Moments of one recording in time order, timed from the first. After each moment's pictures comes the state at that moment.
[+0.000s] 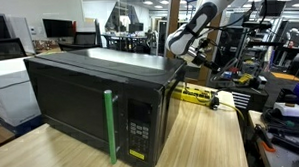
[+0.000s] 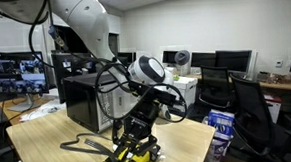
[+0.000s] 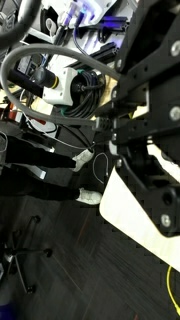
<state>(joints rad) -0.38 0.71 -0.23 -1.65 -0.56 1.41 -0.83</state>
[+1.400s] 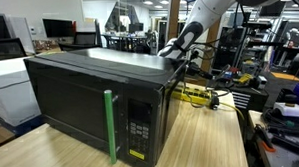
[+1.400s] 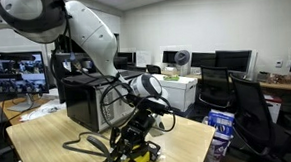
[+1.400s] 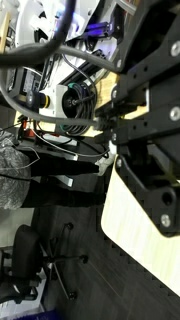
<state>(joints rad) -0.35 0.90 -0.17 -1.50 -0.56 1.25 -0.64</state>
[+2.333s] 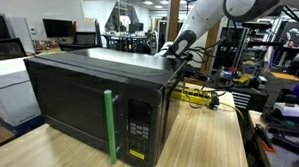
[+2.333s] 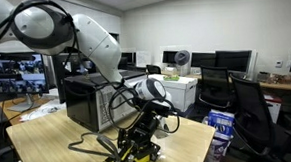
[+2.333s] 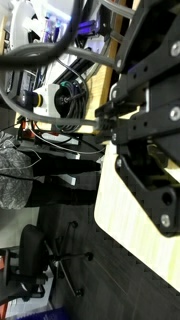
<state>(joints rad) -0.35 1.02 -0.17 -1.32 -0.55 1.17 -0.63</state>
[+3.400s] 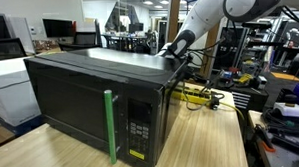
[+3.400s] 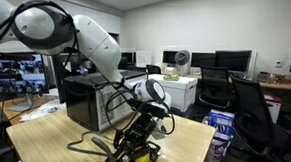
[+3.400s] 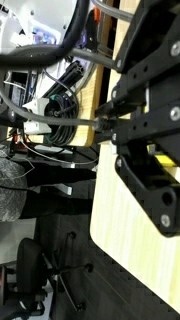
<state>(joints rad) -0.35 1.03 -0.17 -1.33 -0.49 1.17 -0.56</state>
